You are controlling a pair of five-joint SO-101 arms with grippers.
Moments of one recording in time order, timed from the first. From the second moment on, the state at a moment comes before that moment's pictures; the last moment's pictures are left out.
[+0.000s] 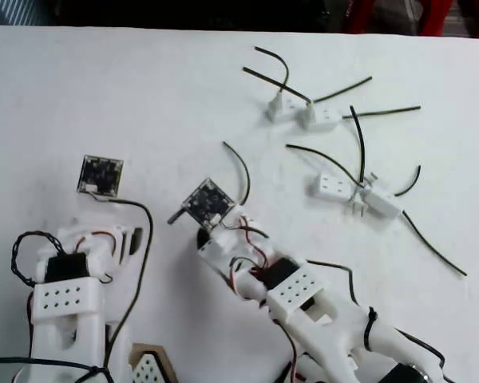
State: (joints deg) left arm -15.2 -56.7 75.7 49.3 -16.6; right arm -42.0 -31.7 72.5 17.5 12.7
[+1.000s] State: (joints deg) left arm -15.2 -56.7 75.7 49.3 -16.6; right arm -41.9 -33.1 62.3 27.4 5.6
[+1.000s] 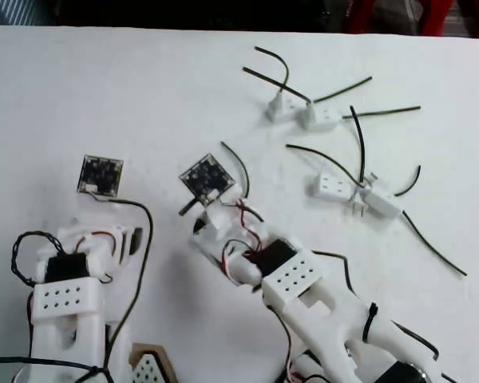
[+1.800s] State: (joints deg) left arm -15.2 -56.7 75.7 49.3 -16.6; right arm -41.9 -30.8 67.6 21.6 5.6
